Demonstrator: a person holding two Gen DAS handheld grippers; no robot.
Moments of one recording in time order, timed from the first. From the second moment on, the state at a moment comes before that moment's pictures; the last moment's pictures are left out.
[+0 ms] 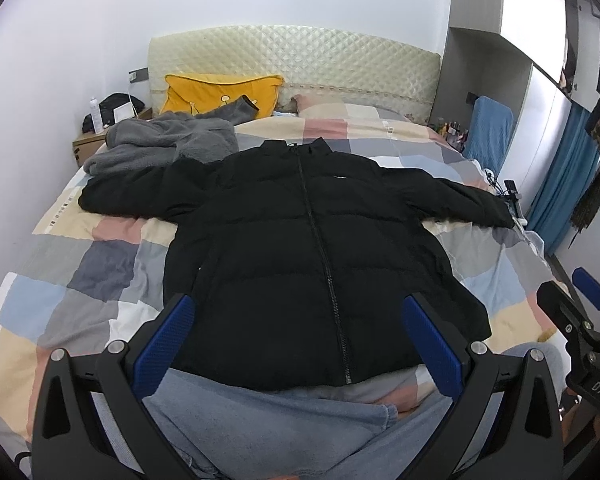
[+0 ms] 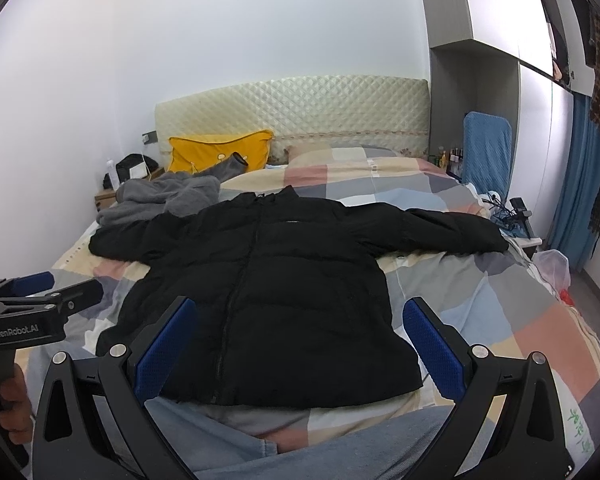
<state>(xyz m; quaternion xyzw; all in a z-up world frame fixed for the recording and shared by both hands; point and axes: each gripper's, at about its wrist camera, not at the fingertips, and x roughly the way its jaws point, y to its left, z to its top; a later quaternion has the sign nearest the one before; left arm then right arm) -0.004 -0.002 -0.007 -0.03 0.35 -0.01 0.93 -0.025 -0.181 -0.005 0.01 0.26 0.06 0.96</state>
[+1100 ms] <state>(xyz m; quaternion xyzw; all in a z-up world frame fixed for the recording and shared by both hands) 0.050 -0.027 0.034 -0.06 0.32 -0.07 0.94 0.039 -0.231 0.012 0.01 0.26 0.03 0.96</state>
